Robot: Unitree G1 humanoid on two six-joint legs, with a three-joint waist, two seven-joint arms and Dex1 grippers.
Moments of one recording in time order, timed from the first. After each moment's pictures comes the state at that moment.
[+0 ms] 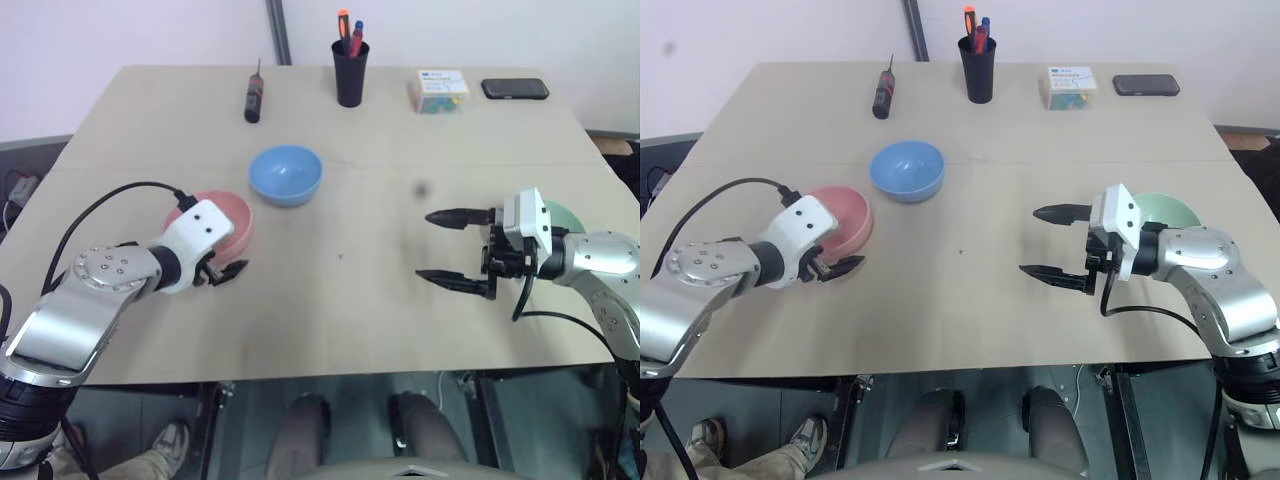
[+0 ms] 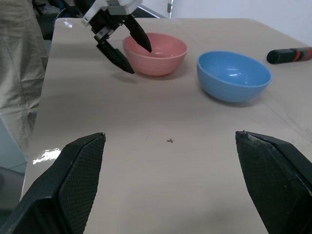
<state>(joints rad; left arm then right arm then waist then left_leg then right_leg) -0.21 1.08 0.01 -0.45 -0.30 0.85 -0.62 -0.34 -0.75 0.00 -0.34 0.56 0.38 1.07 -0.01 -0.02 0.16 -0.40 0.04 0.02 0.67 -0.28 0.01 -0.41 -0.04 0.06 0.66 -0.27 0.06</state>
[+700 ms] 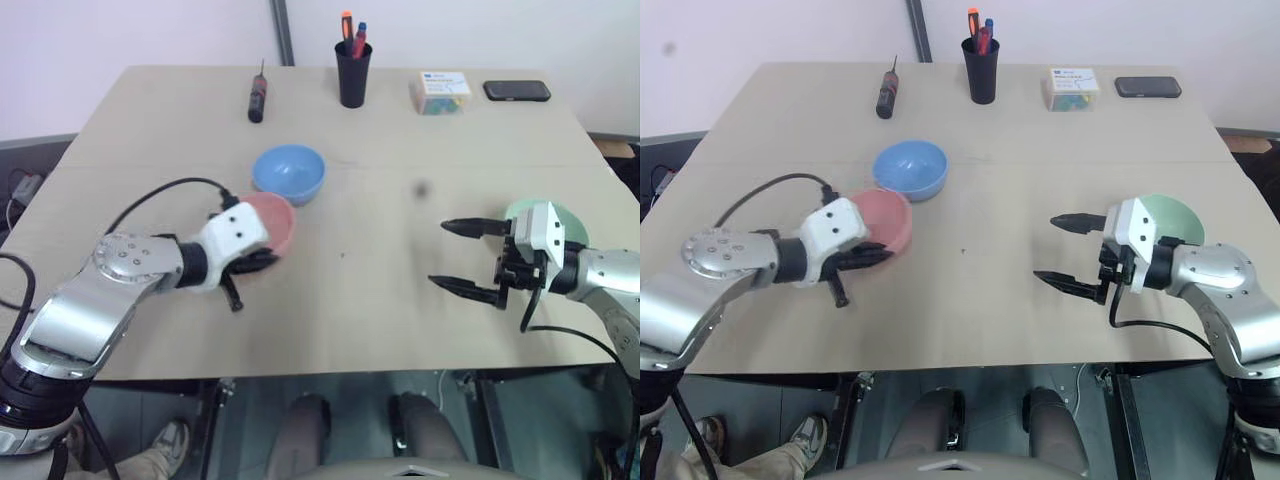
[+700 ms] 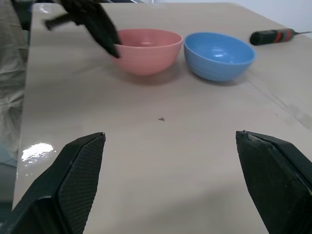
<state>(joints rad) -0.33 1.05 -0.08 -0.58 -0.39 0.75 -0.94 -0.17 -0.77 -0.10 -0.40 0.54 0.37 1.00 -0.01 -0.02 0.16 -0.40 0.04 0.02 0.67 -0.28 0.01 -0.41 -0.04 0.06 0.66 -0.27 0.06</state>
